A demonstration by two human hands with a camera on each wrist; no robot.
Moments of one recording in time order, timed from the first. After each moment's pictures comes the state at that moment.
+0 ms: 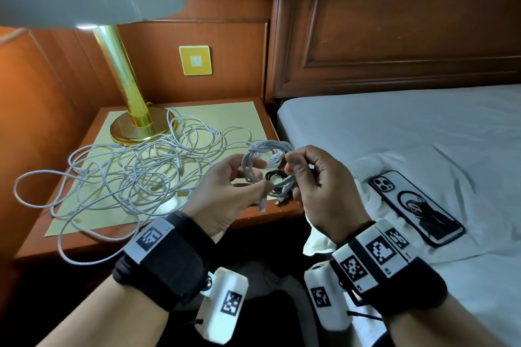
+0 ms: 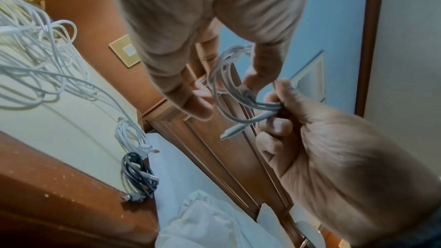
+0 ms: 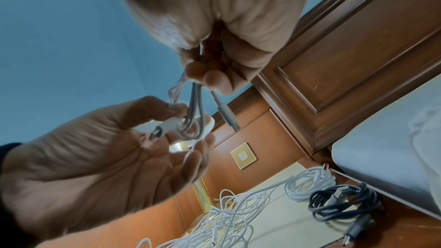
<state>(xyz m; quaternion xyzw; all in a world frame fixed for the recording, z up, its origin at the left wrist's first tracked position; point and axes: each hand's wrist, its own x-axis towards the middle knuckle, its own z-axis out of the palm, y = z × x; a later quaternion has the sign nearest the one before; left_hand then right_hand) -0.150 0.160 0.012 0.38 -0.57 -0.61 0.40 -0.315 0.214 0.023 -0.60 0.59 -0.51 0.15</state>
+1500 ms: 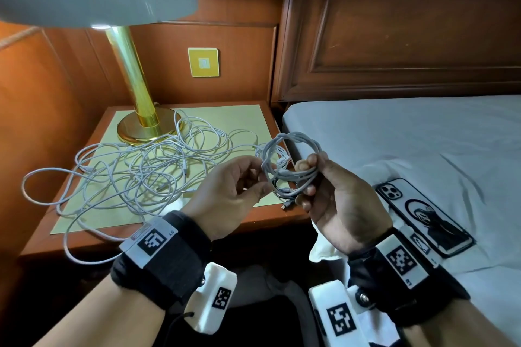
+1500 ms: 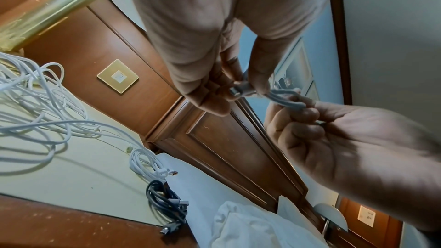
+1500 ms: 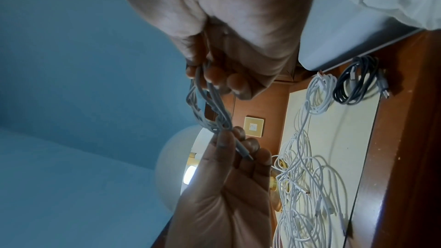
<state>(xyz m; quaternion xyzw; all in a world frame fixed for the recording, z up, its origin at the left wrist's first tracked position) -0.137 0.153 0.012 0.32 -0.69 -0.52 0.38 -0.311 0.217 0.034 -0.28 0.39 -0.65 0.59</state>
